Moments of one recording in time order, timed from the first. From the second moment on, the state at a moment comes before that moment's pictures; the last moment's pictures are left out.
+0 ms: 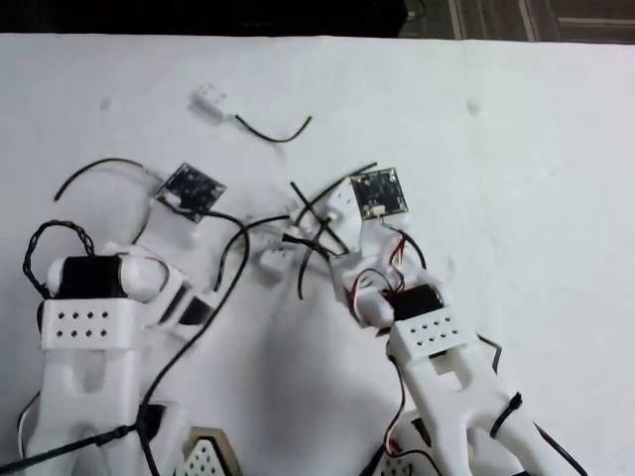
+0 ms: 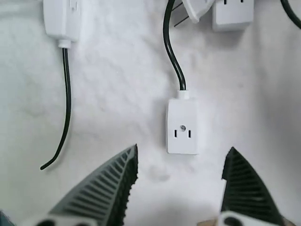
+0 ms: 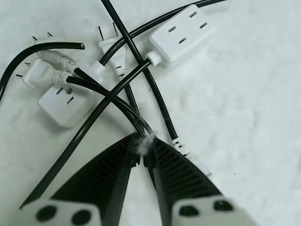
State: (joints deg) left arm -7.3 -43.7 44.0 83.8 -31.3; right arm -21.7 -38.3 63.7 35.7 -3.7
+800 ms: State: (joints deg) left arm -8.4 -44.7 69.6 58.8 -42.4; right arm -21.7 -38.3 63.7 35.7 -3.7
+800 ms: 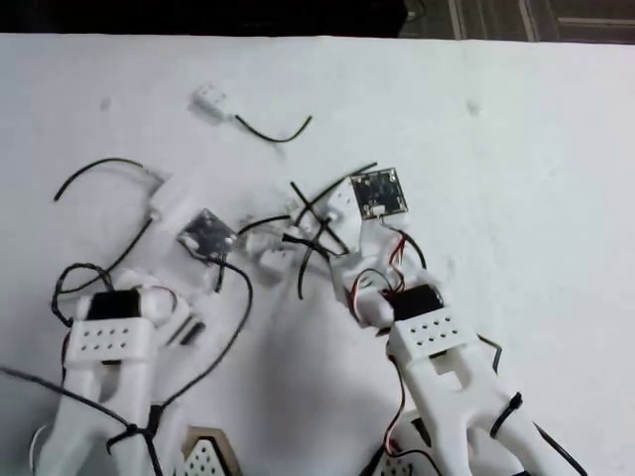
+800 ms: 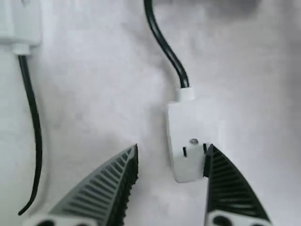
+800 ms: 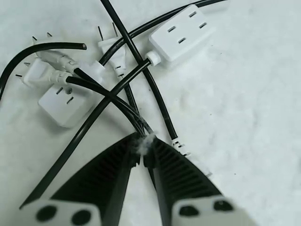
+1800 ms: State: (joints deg) left arm 12.3 -44.2 62.3 71.0 -33.2; right arm -20.0 -38.3 63.7 35.7 -3.7
